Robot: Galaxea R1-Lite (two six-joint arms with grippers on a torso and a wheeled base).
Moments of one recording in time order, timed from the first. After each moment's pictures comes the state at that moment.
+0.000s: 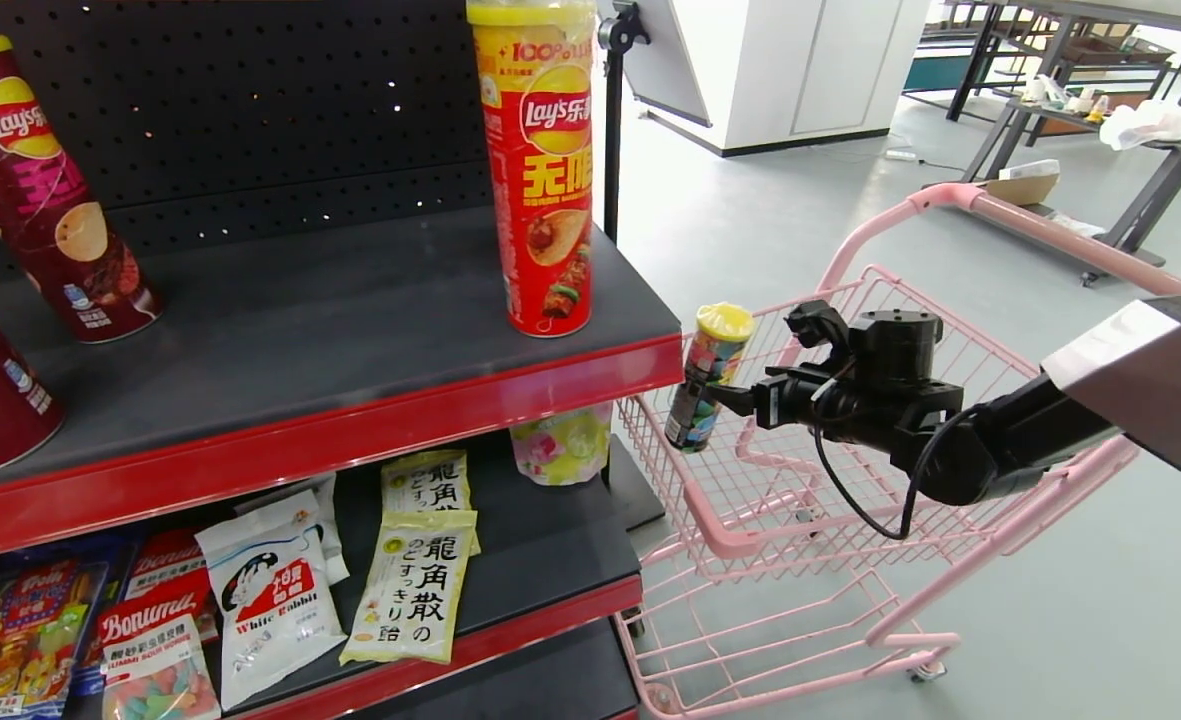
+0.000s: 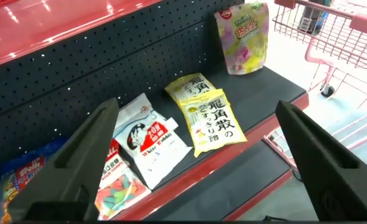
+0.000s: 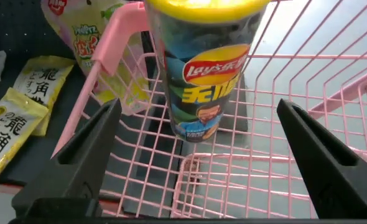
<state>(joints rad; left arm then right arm) -0.36 0.01 -0.08 0.09 0.18 0.18 0.23 2.22 -1.09 -0.83 0.27 -0.04</state>
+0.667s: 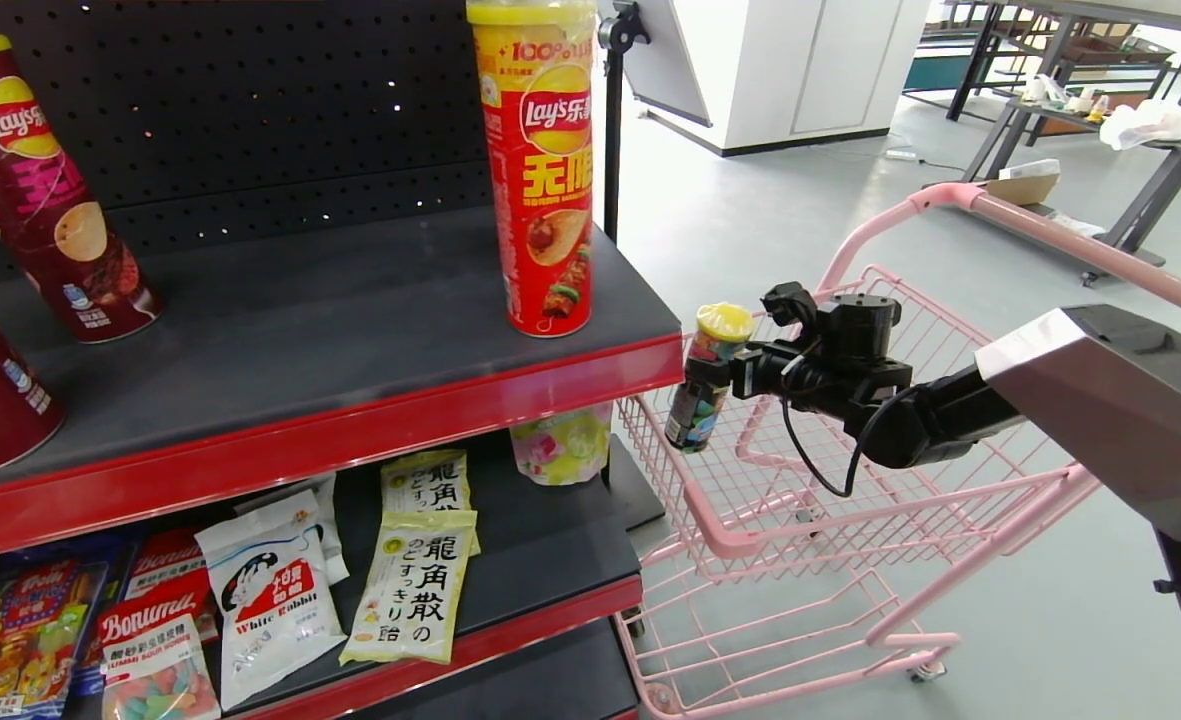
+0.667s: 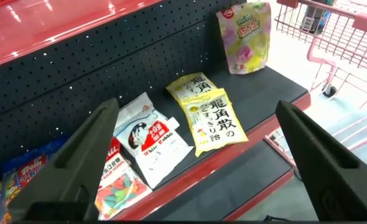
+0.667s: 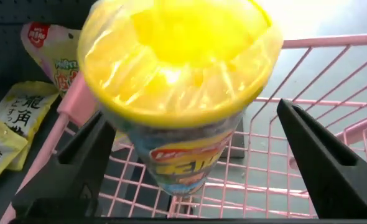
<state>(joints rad) -0.36 0.02 -0.08 0.10 0.19 0.18 0.22 2.39 -1.39 -0.78 0.29 -0.04</state>
